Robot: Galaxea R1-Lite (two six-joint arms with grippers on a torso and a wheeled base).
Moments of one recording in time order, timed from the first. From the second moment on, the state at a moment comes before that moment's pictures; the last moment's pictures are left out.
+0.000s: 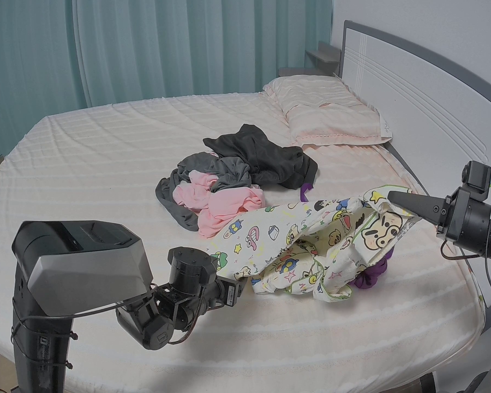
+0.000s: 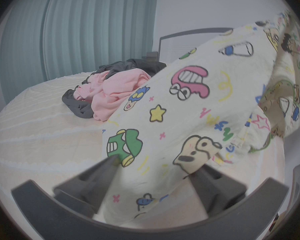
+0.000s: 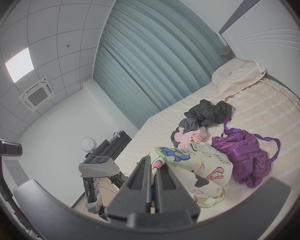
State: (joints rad) left arm -0.59 2.35 -0.75 -1.14 0.18 -0.12; right arm 0.39 1.31 -0.54 -0.72 0.46 0.58
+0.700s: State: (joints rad) left arm -0.57 2.06 -0.61 -1.15 0.30 -0.21; right arm 0.33 1.43 -0.56 -0.73 0.39 0.53
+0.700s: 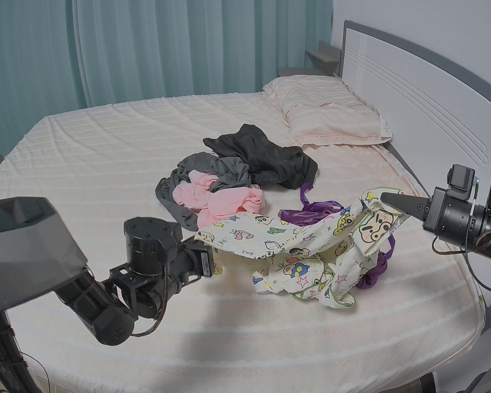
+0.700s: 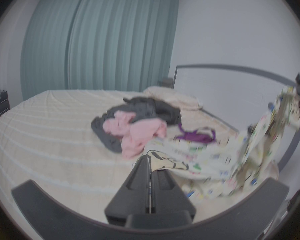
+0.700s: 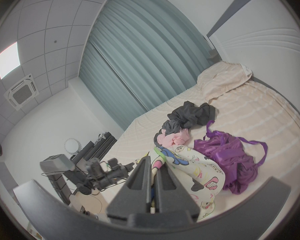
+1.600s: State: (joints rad) left arm -0.73 1.53 -0.49 -1.00 0.49 -0.42; right arm 0.56 1.40 -0.47 -0.98 0.26 0.62
